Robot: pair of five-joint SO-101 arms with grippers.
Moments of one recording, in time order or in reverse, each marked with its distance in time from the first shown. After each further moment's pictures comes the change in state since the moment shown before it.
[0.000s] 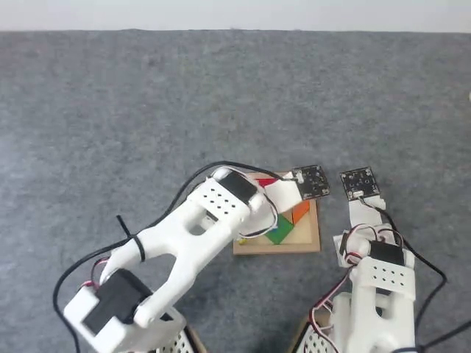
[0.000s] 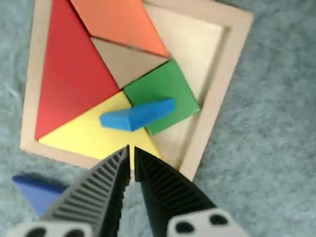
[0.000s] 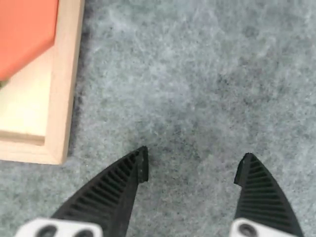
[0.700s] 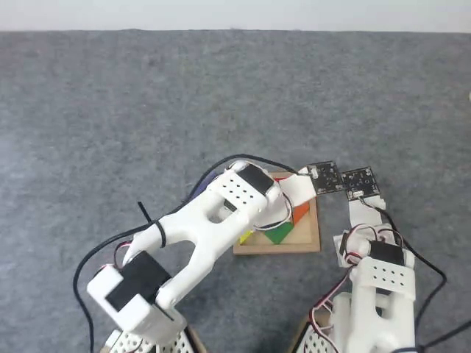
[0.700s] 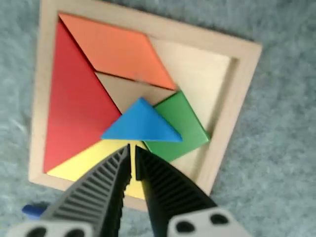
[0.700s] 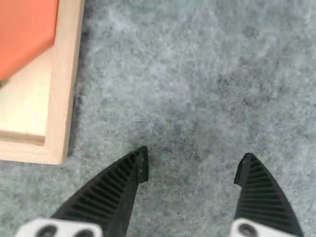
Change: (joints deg) left arm 0.7 10.1 -8.9 -1.1 0.1; right arm 0.0 0.0 0.0 0.0 0.0
